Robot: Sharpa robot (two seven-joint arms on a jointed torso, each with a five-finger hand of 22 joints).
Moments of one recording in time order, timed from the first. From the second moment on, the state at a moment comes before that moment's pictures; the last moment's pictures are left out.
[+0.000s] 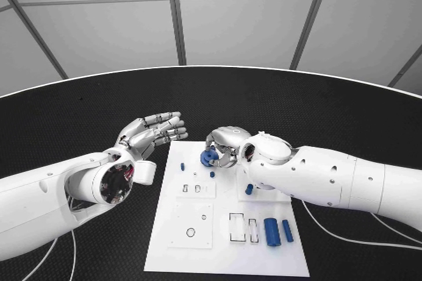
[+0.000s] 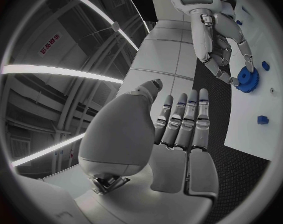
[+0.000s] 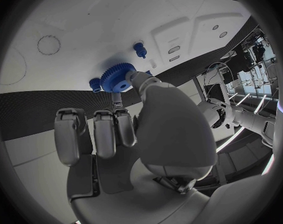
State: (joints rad) left arm 1.33 -0.90 -0.07 1.62 0.13 -0.32 0.39; left_hand 1.47 -0.12 0.29 0.18 0.30 0.75 0.19 0.23 0.17 0.91 0.23 0.07 0.06 0.82 0.19 0.24 0.17 0.16 0.77 0.29 0.28 0.08; right arm 1.33 -0.51 -0.07 1.32 -1.60 -0.28 -0.24; right_hand 1.40 -0.22 0.47 0.19 0.33 0.87 0.15 0.36 0.41 1.47 0.05 1.50 1.31 1.46 -0.02 1.55 1.31 0.02 1.47 0.09 1.56 1.31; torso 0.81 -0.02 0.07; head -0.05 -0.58
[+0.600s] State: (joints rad) left arm 1.33 -0.90 -0.07 1.62 0.13 -0.31 0.39; left_hand 1.47 -0.12 0.29 0.18 0.30 0.75 0.19 0.23 0.17 0.90 0.22 0.07 0.06 0.82 0.19 0.24 0.16 0.16 0.77 0.29 0.28 0.08; right arm 1.33 -0.51 -0.07 1.31 -1.60 -0.26 -0.25; right_hand 1.34 -0.23 0.46 0.18 0.24 0.76 0.18 0.22 0.36 1.46 0.08 1.45 1.31 1.47 0.01 1.55 1.31 0.02 1.46 0.11 1.56 1.31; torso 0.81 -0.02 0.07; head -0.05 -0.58
